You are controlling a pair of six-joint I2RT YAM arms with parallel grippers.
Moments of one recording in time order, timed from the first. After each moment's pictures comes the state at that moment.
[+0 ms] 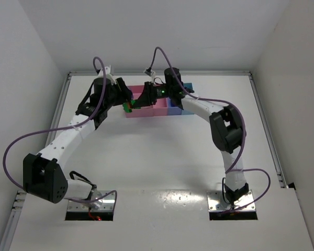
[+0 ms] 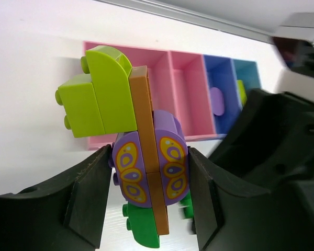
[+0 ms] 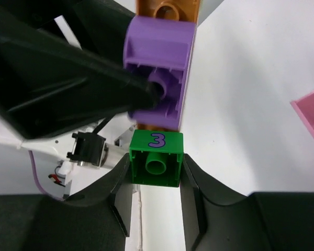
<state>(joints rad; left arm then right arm) -0.30 1.33 1.11 -0.13 -0.06 -0.48 0.52 2.14 1.62 0.24 -1.05 0.59</state>
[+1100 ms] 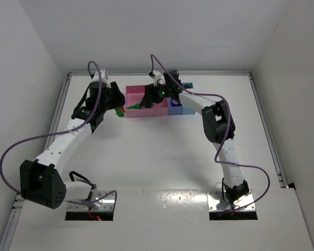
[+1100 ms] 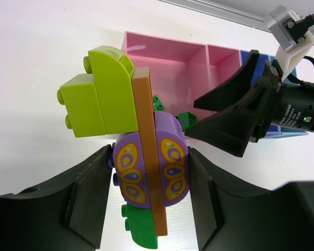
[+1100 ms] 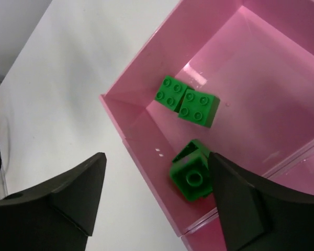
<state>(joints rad) -0.27 1.27 1.05 -0.19 -0.15 -0.45 0.46 2.38 1.87 -0.12 -0.69 0.15</state>
